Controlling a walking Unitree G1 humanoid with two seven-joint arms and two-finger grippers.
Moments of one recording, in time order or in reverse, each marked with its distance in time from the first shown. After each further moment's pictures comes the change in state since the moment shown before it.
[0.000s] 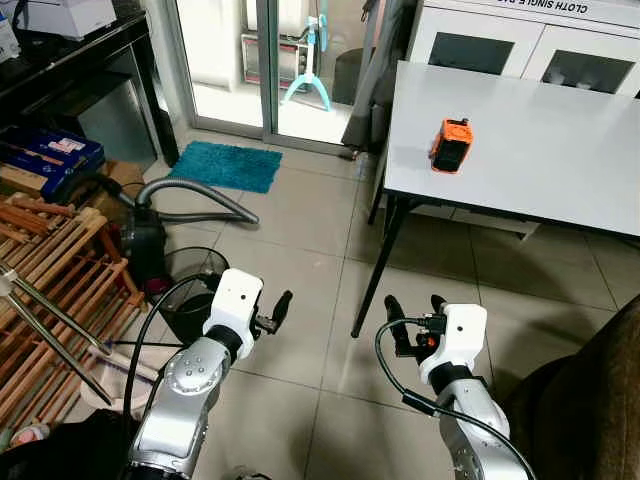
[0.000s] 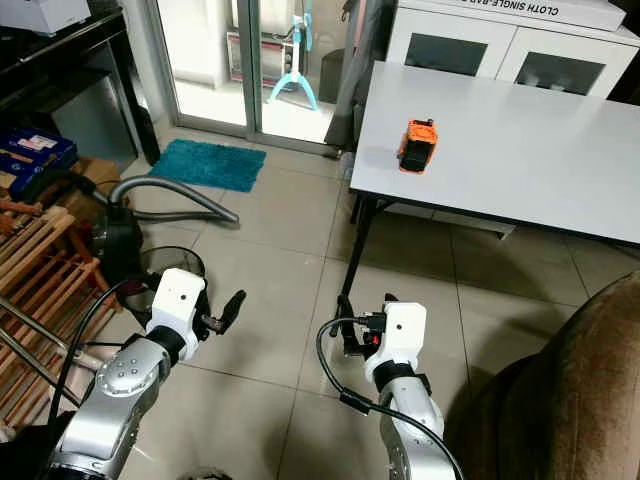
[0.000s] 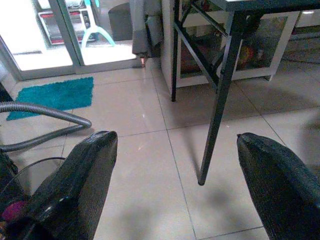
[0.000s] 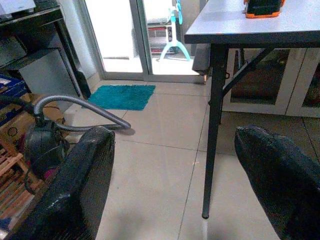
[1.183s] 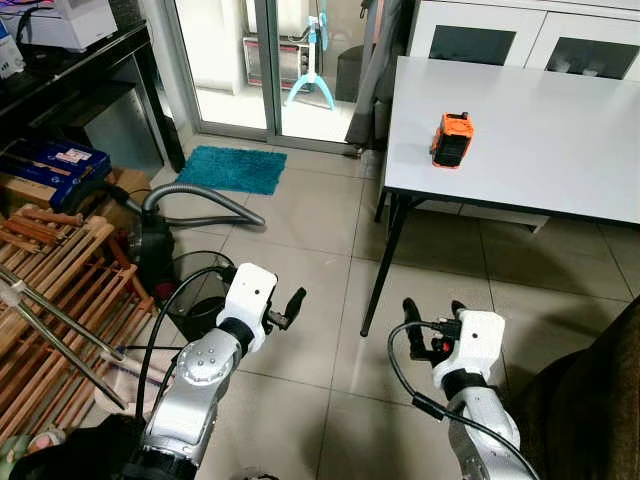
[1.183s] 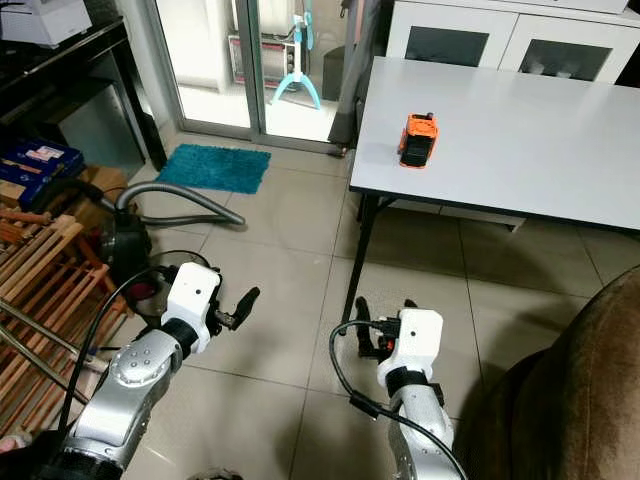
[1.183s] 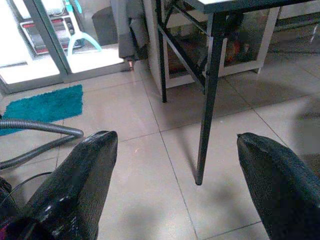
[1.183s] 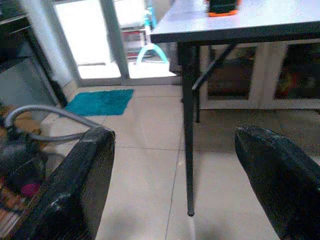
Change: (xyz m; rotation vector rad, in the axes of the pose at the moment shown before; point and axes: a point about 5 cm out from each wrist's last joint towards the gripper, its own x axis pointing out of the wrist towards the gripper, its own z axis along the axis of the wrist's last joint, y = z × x) left arm 0.011 -0.007 0.004 0.019 -0.015 -0.067; right arm -0.009 -0.013 0.001 0.001 -0.021 -0.157
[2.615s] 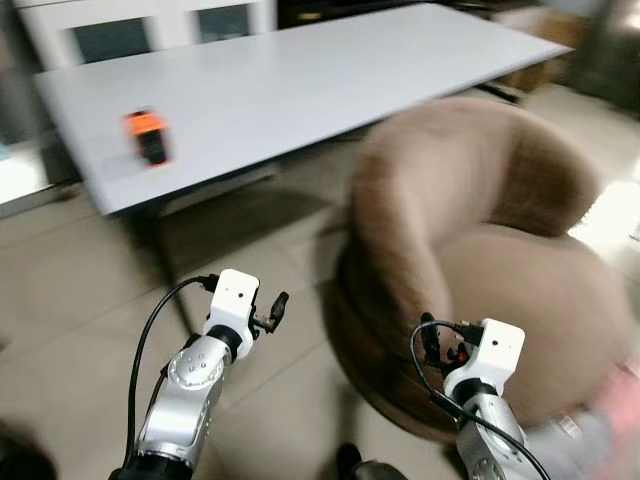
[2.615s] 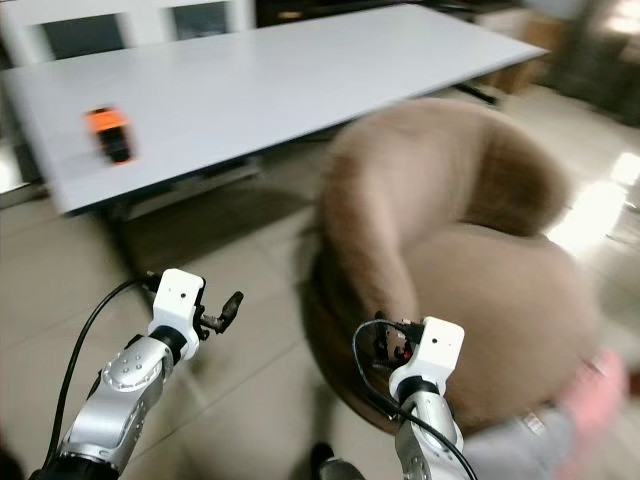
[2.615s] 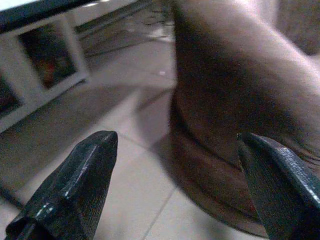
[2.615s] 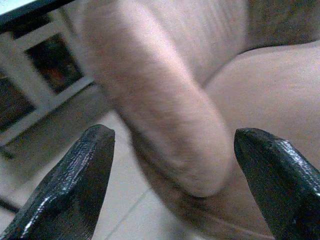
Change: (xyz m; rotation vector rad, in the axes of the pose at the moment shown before) left arm -0.004 0.011 -0.015 -0.079 0.057 0.085; right arm -0.008 -0.015 -0.009 0.102 0.152 -0.118
